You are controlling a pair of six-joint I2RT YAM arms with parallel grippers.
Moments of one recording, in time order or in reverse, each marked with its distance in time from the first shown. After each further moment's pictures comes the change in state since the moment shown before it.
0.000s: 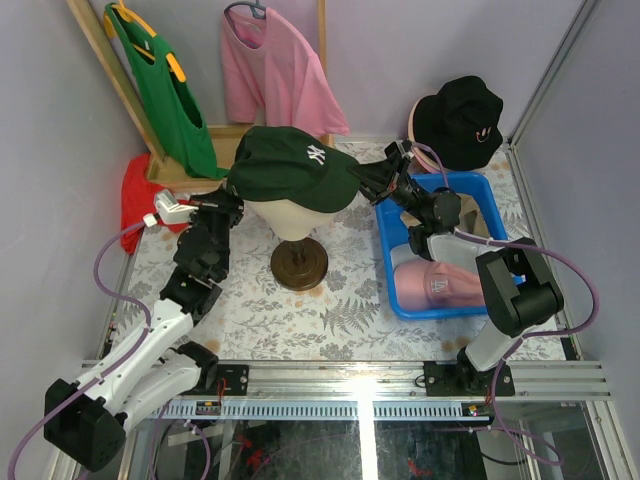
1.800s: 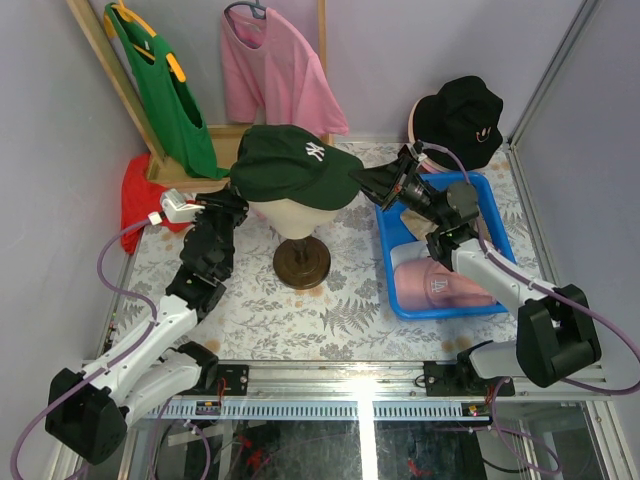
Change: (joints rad) left arm -0.011 0.047 -0.019 0.046 -0.005 0.056; right arm 0.002 -0.301 -0.019 -0.562 -0.035 -0.200
